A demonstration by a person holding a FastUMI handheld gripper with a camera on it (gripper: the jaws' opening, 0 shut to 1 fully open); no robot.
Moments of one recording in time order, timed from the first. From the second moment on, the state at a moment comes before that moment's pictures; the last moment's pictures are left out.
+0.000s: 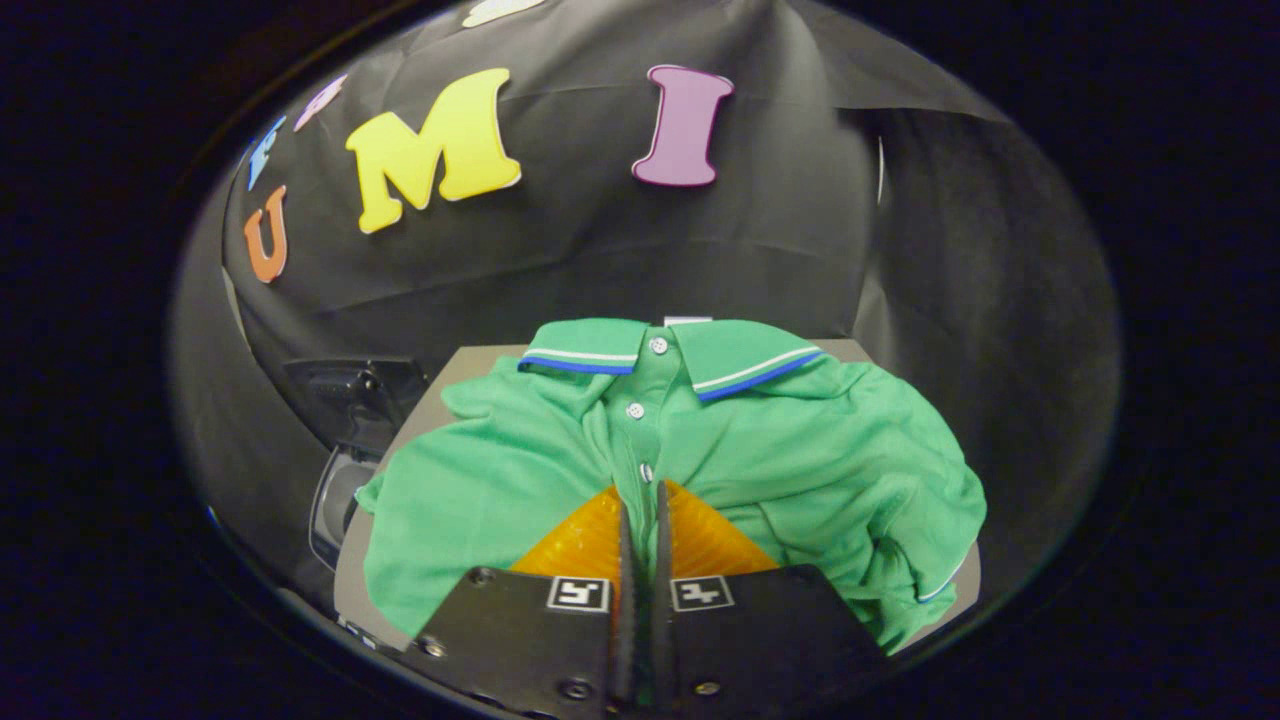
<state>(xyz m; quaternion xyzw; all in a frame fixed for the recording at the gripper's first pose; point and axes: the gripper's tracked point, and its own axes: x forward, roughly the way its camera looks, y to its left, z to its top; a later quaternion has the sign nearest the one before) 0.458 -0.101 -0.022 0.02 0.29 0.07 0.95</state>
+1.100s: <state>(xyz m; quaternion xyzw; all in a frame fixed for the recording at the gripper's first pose) 0.376 -0.009 0.138 0.08 0.15 0.20 0.96</state>
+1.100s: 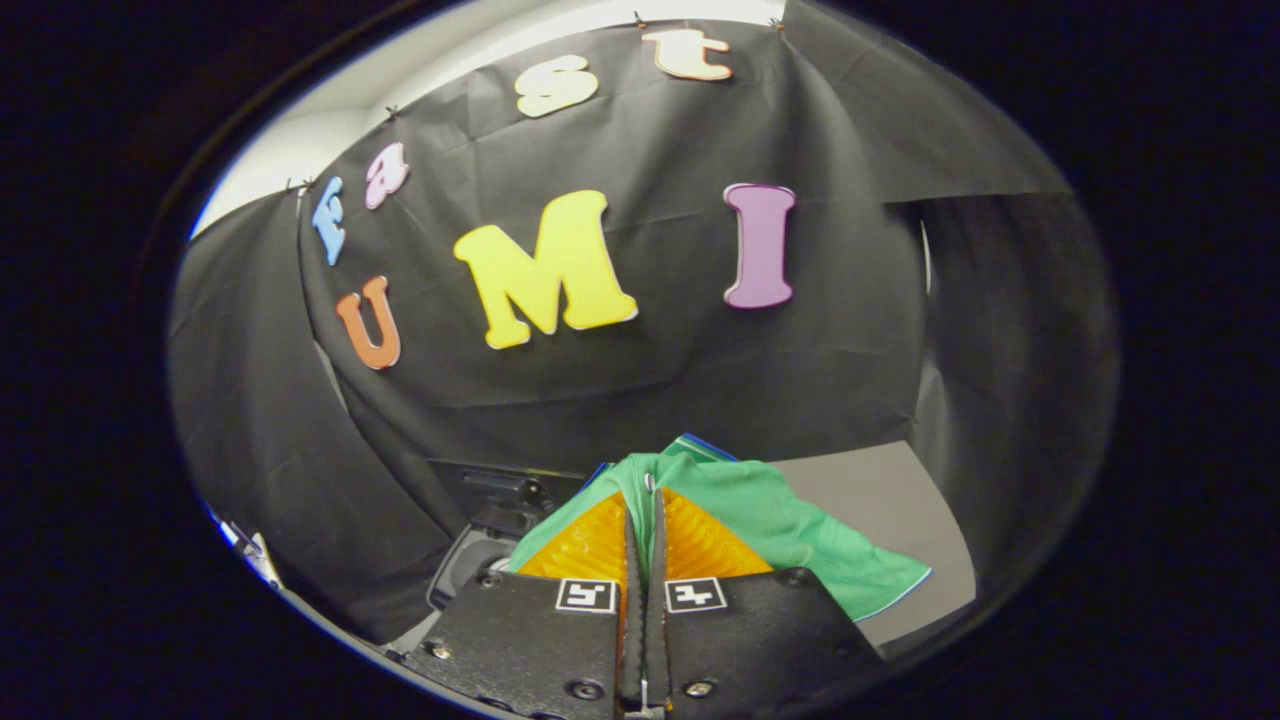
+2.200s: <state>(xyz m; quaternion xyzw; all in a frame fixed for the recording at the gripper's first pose) 0.349 0.261 0.100 0.05 0.22 0.40 0.89</state>
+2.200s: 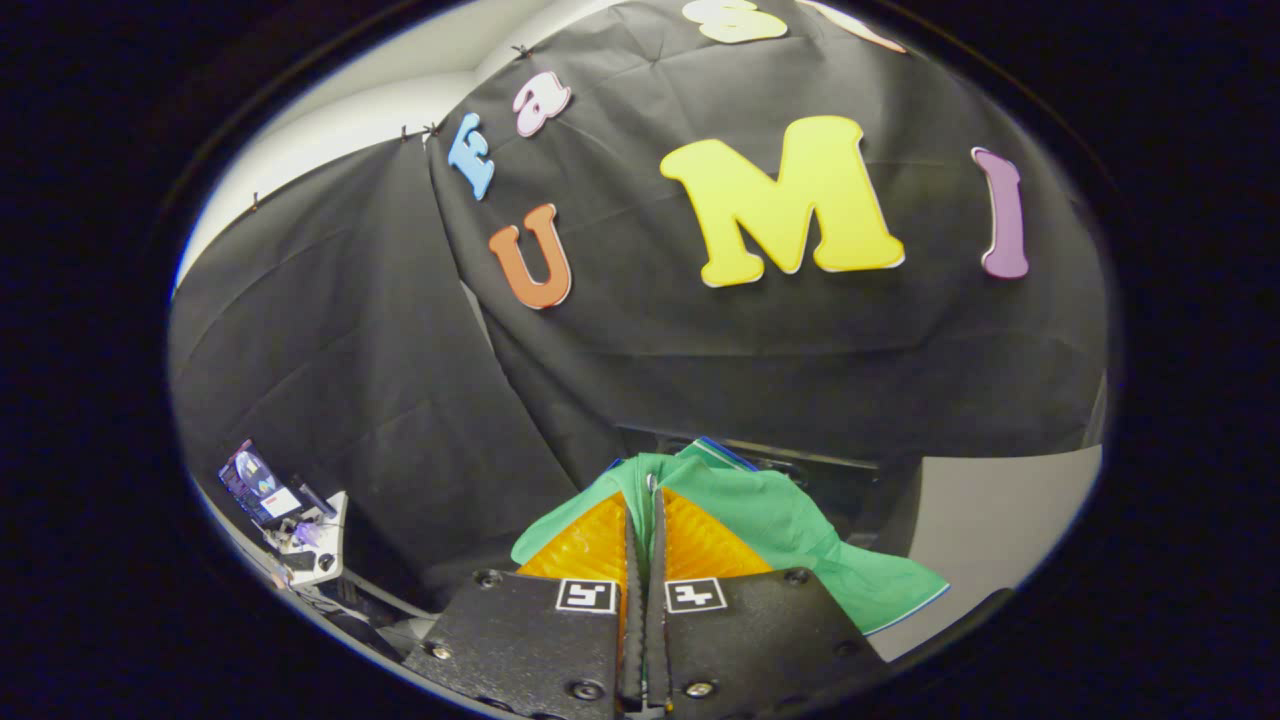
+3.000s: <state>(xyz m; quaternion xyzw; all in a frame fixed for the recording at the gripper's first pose) 0.401 0.320 -0.051 0.03 0.31 0.34 0.89</state>
